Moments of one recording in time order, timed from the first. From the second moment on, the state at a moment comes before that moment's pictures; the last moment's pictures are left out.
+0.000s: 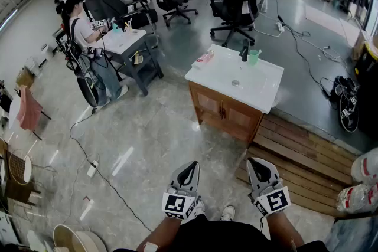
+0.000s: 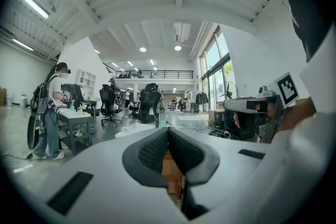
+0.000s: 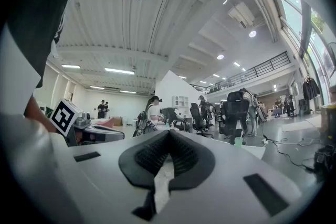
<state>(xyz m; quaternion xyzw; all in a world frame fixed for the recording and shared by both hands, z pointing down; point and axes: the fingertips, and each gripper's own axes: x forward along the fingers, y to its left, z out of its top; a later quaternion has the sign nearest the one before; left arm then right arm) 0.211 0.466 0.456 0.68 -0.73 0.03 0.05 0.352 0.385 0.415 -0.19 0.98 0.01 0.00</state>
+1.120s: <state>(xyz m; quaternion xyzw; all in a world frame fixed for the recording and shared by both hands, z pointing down) 0.144 0.468 0.421 0.68 -0.73 0.02 -0.02 0.289 0.388 0.399 -0.23 0.97 0.05 0.03</state>
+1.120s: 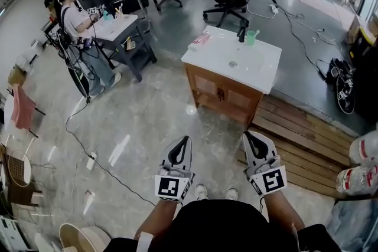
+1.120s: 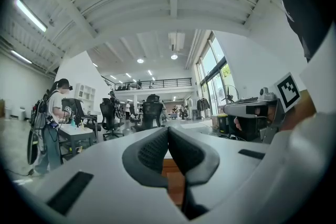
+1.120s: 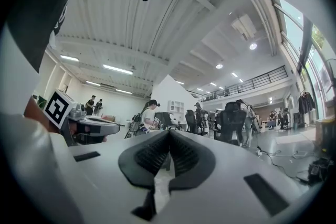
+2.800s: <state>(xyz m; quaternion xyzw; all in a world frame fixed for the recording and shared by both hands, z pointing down) -0.022 0.424 0.445 0.70 -0.71 0.02 0.00 0.141 0.339 0.426 -0.27 0.96 0.04 0.01</state>
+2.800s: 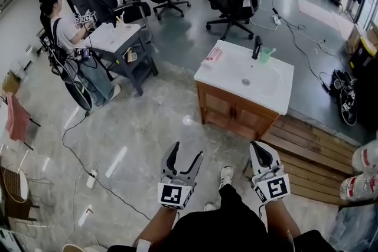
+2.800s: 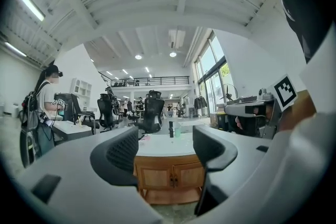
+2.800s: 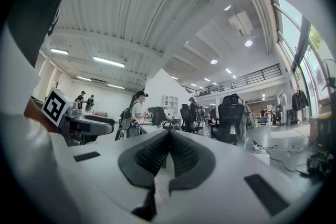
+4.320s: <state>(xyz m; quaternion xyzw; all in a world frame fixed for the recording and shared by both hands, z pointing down) -0.127 0.088 0.462 0.66 -0.74 0.07 0.04 0.060 0.002 0.443 -0.24 0.97 0.02 -0.01</state>
